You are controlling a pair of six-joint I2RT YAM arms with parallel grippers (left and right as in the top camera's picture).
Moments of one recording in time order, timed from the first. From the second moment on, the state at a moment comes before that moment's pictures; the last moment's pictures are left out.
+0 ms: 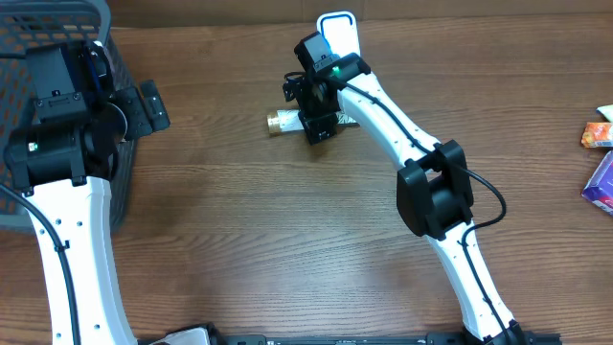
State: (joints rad) left arm 0.20 1.43 1.69 -1.13 -0.10 -0.13; right arm 0.54 2.57 2.37 -1.00 -0.28 1.64
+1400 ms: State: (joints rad) left arm 0.20 1.43 1.69 -1.13 -0.10 -0.13; right arm 0.47 2.42 2.35 -1.64 -0.59 0.51
